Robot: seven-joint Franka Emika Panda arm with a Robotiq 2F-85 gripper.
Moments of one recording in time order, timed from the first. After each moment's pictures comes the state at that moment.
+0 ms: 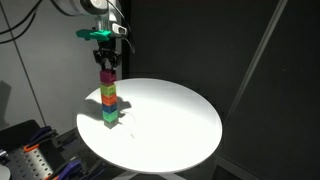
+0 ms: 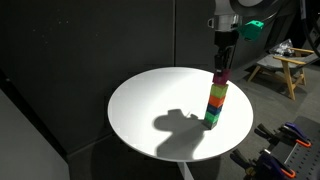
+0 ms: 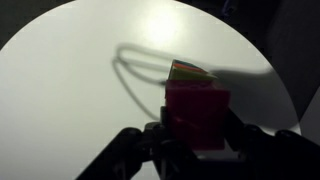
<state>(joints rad) 0.06 -0.11 0.07 -2.31 -0.10 2.10 -0.10</state>
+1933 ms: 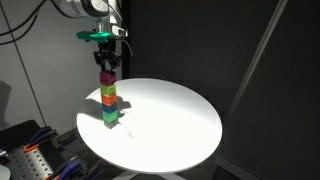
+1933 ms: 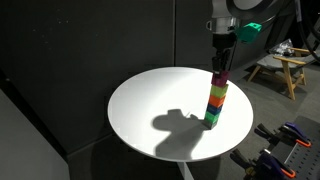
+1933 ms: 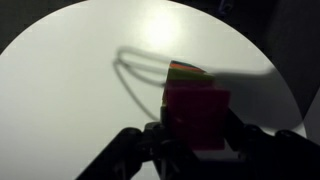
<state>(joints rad) 0.06 -0.09 0.08 -2.30 -0.10 2.10 -0.05</state>
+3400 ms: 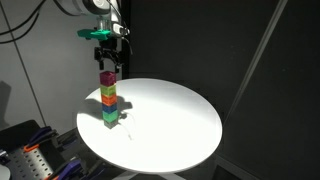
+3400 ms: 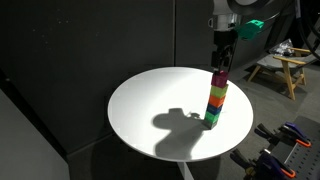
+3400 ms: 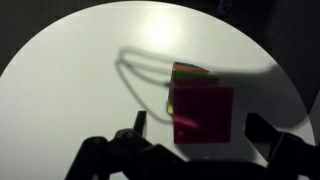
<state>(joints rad) 0.06 -0.09 0.07 -2.28 -0.10 2.07 -0.01</state>
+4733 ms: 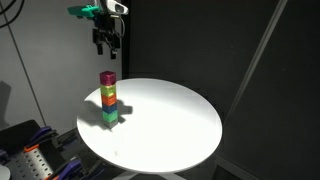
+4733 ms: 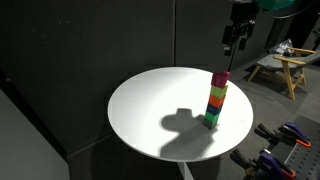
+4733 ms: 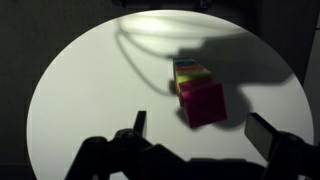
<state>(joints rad) 0.03 -0.30 0.03 -2.30 -0.03 1.96 0.11</state>
